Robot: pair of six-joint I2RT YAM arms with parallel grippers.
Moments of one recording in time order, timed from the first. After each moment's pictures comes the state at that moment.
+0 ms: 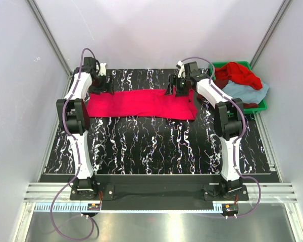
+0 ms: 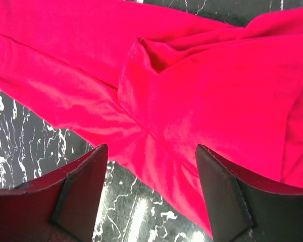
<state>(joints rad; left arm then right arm) 0.04 2.28 2.08 -0.87 0.23 0.06 0.29 2.21 1.87 -0.51 -0.39 0.28</state>
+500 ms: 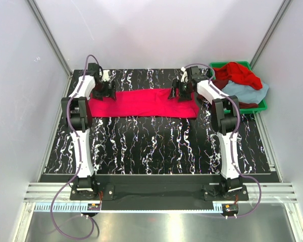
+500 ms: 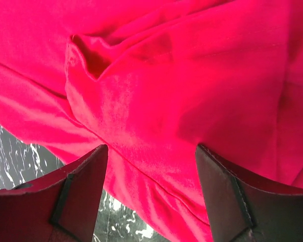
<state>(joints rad) 0.04 2.42 2.11 -0.88 0.26 0.07 0.24 2.37 1.93 -0.53 -0.43 0.31</state>
